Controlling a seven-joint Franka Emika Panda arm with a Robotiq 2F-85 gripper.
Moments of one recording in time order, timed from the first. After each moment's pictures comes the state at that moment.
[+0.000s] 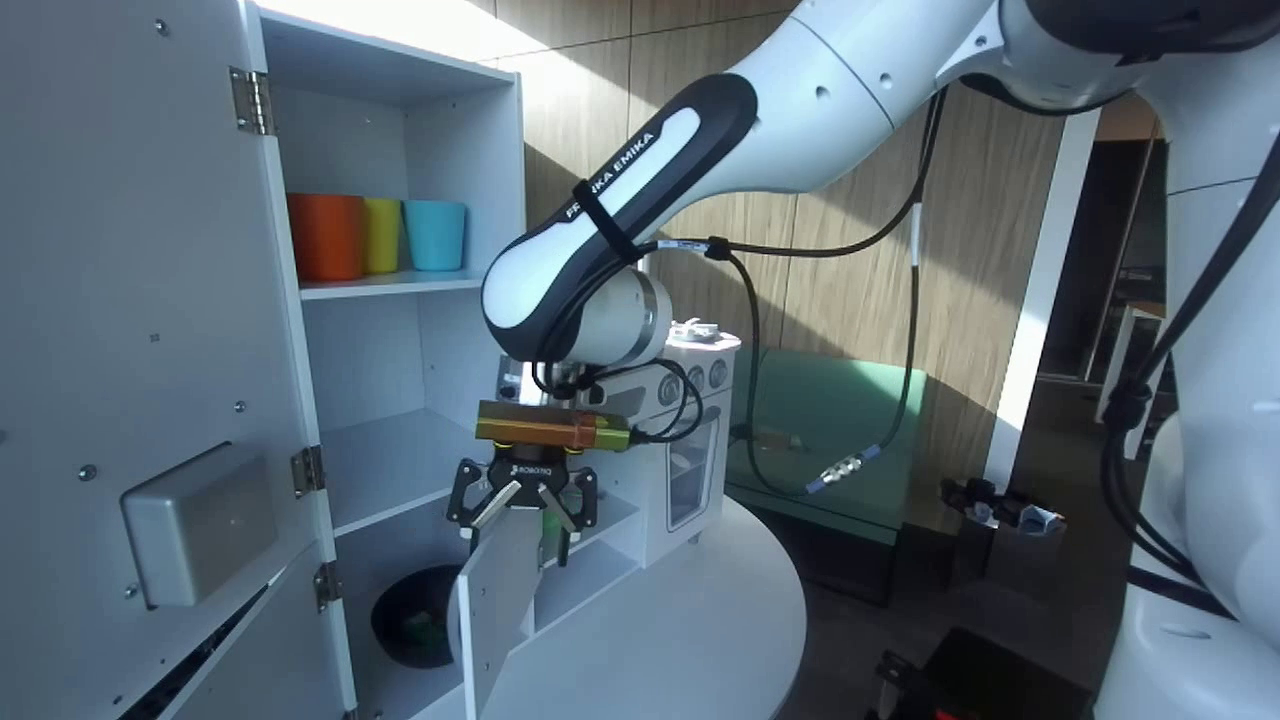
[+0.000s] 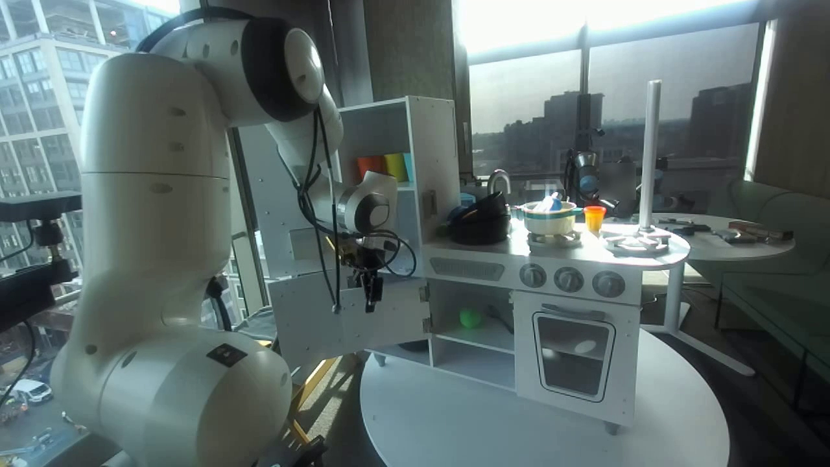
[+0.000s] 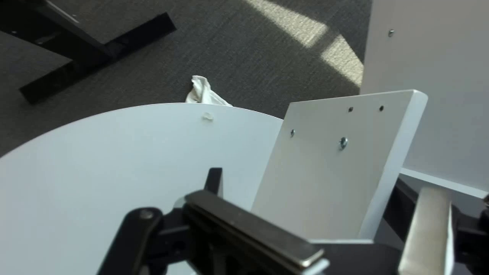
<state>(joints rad) 0.23 0.20 0.17 -2.18 0.28 2.35 0.65</state>
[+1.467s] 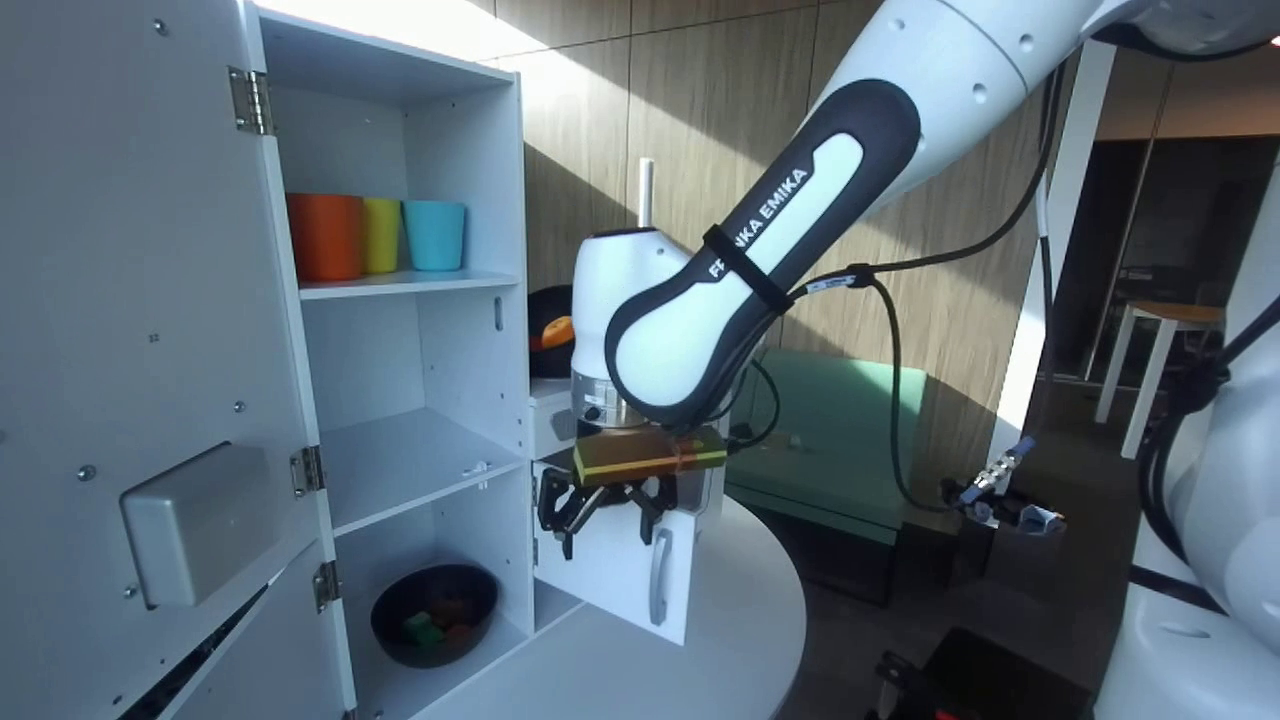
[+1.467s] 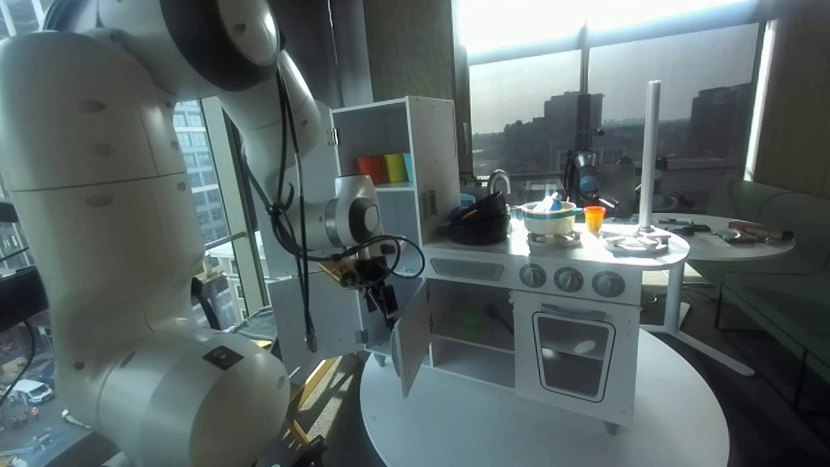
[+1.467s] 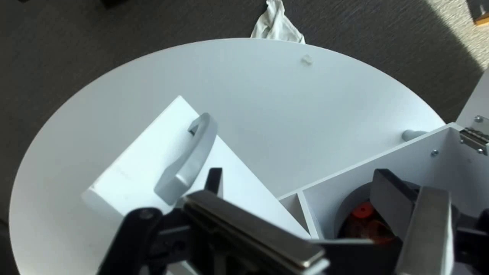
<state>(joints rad) 0.20 -0.01 0.16 -2.49 -0.13 2.55 0.80</state>
